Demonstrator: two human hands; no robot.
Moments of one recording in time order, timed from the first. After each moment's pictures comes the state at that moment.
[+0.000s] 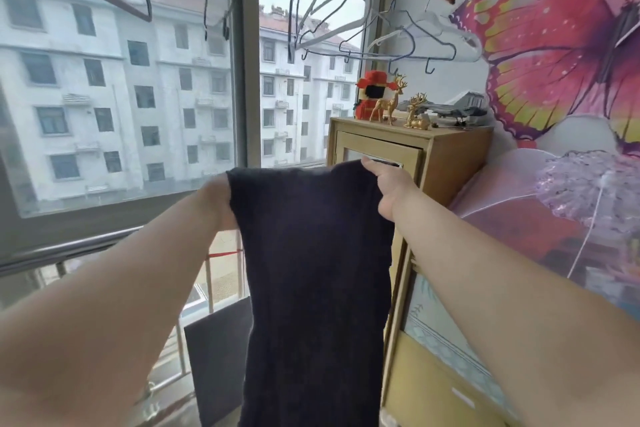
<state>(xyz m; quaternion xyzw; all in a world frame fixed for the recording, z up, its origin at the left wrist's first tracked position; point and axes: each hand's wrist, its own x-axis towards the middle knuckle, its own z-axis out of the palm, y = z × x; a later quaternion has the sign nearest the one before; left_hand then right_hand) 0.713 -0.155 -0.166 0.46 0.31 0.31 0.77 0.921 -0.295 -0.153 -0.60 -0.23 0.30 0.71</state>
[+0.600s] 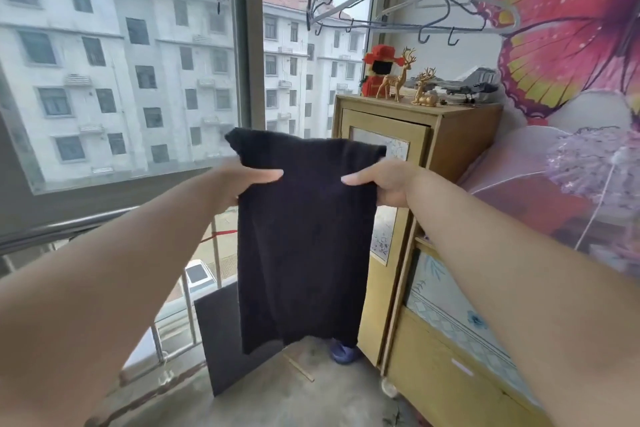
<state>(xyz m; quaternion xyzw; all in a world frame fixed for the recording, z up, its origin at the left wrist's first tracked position) 0.697 -0.154 -0.183 0.68 0.34 0.29 0.58 0.907 -0.312 -0.163 -0.64 -0.35 0.40 0.56</state>
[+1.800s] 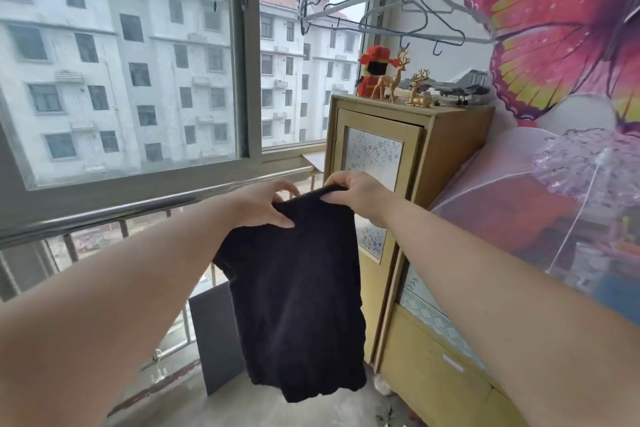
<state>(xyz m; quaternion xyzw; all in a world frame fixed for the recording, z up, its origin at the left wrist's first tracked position) 0.709 -0.183 -0.204 0.91 0.31 0.07 0.28 0.884 -0.309 -0.197 -0.70 -0.57 0.19 0.39</state>
